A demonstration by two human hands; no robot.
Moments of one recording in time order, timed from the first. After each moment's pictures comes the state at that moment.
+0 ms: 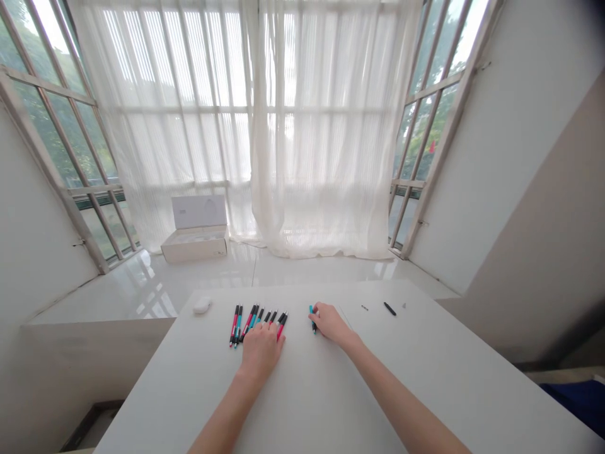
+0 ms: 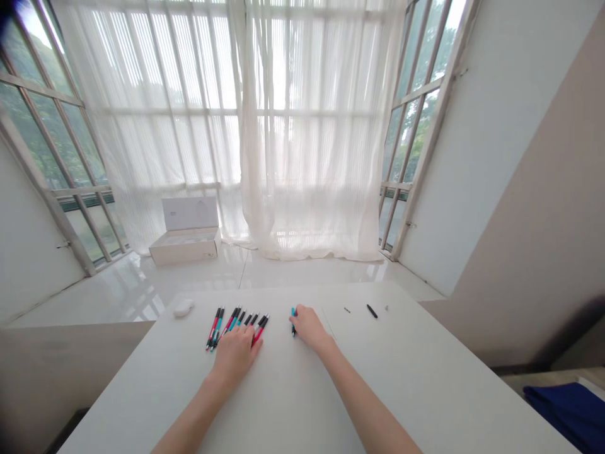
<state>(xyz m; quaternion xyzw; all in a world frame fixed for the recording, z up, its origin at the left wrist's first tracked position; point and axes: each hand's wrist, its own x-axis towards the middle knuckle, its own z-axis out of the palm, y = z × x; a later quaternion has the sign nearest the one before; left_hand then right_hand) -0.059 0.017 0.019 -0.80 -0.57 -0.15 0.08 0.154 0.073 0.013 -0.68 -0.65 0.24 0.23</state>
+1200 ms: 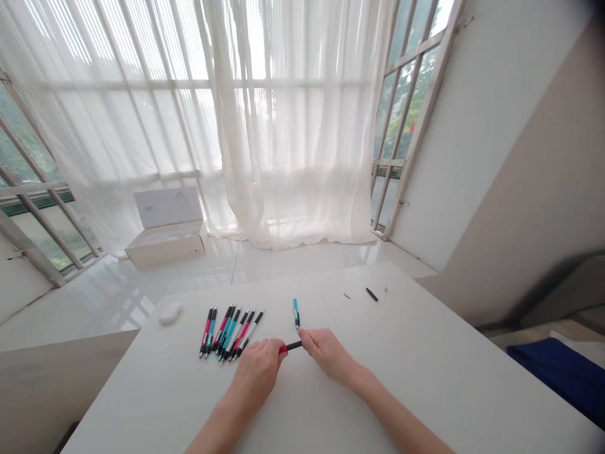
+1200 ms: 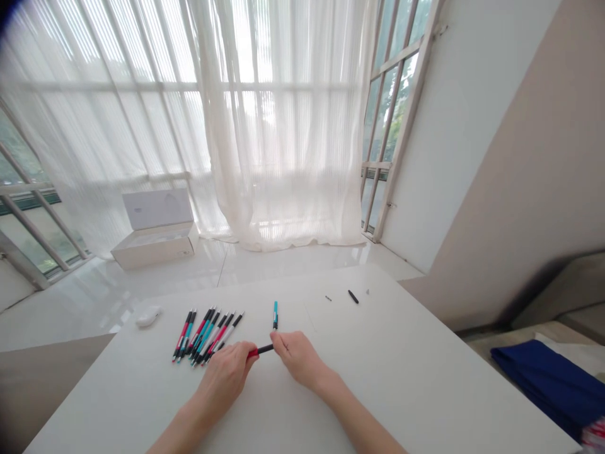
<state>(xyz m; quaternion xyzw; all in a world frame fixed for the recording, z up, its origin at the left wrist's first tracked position) -0.028 -0.006 0.008 -0.88 -0.37 -0.28 0.04 0.170 -0.007 0.011 -0.53 -0.72 0.31 0.32</state>
